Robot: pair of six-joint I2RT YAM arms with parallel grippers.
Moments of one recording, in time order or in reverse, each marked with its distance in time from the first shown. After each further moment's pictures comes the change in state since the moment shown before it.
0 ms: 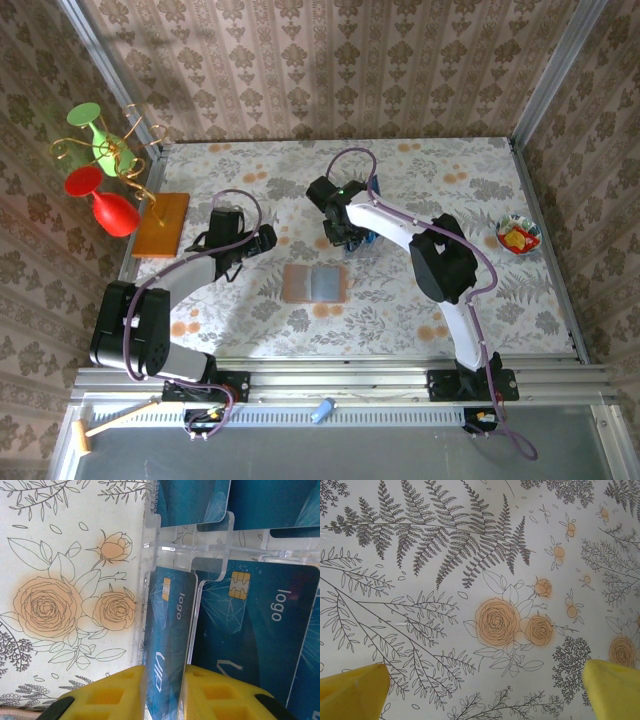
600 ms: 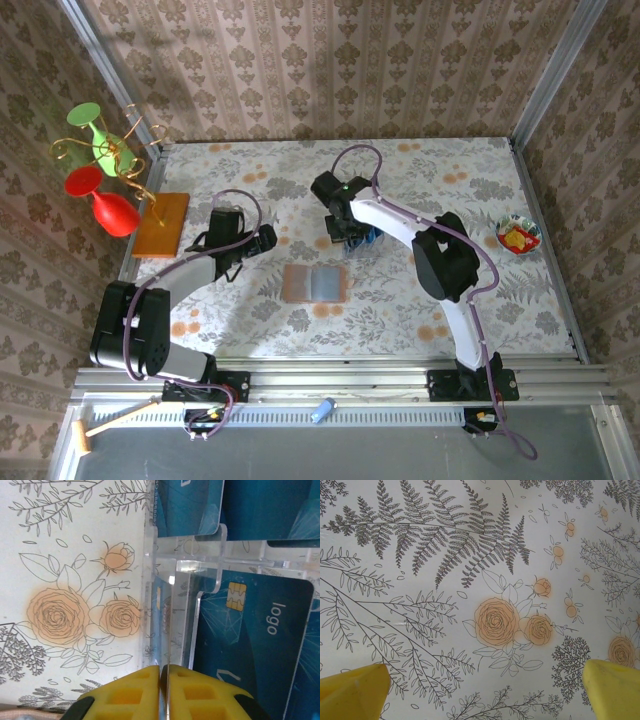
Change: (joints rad) left arm 0.000 0.000 0.000 0.000 0.003 0.000; right arm -0.031 0.000 0.010 0.013 -0.074 0.023
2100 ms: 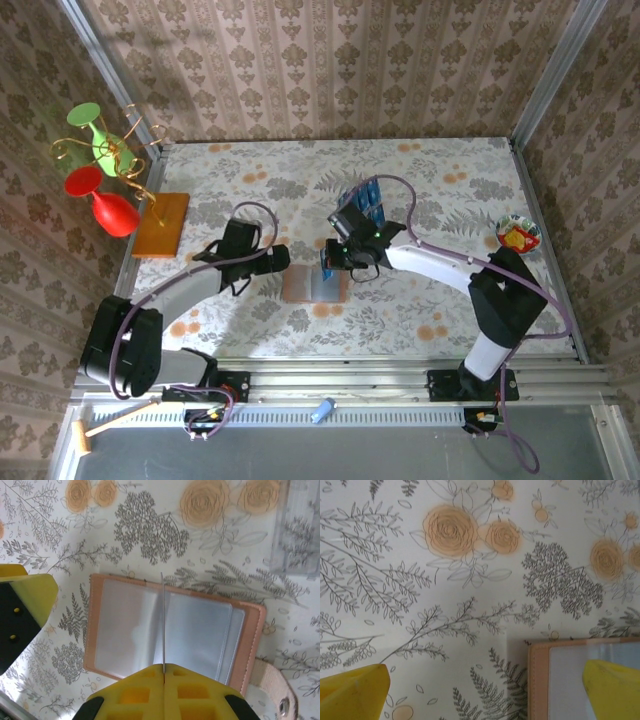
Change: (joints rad) left arm -0.179 -0.114 -0.050 -0.185 -0.023 0.037; right arm 0.121 -0.512 -0.703 0.593 -0.283 0.266
